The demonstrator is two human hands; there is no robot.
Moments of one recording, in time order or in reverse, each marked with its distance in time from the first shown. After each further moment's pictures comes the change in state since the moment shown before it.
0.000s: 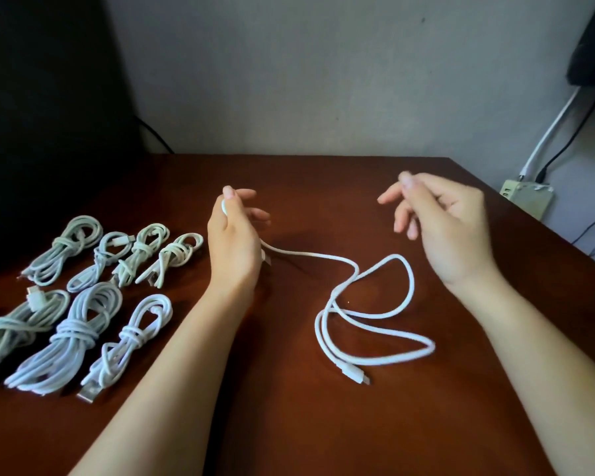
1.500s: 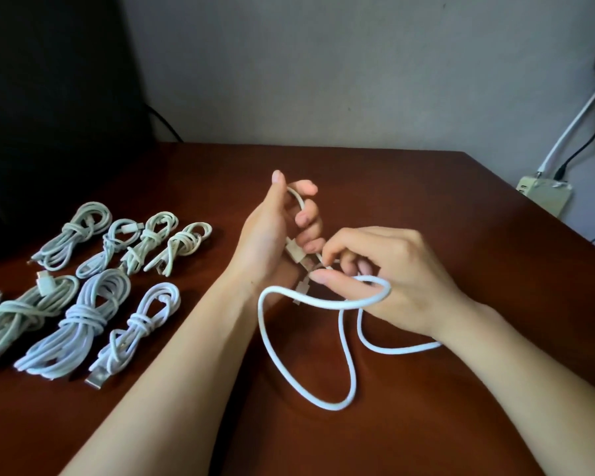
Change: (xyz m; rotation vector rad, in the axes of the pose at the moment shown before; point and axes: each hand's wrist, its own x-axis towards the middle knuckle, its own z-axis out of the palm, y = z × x) left_hand -0.020 0.026 0.009 -0.693 -0.509 -0.450; right_hand -0.033 -0.011 0.032 -0.319 -0.433 -0.404
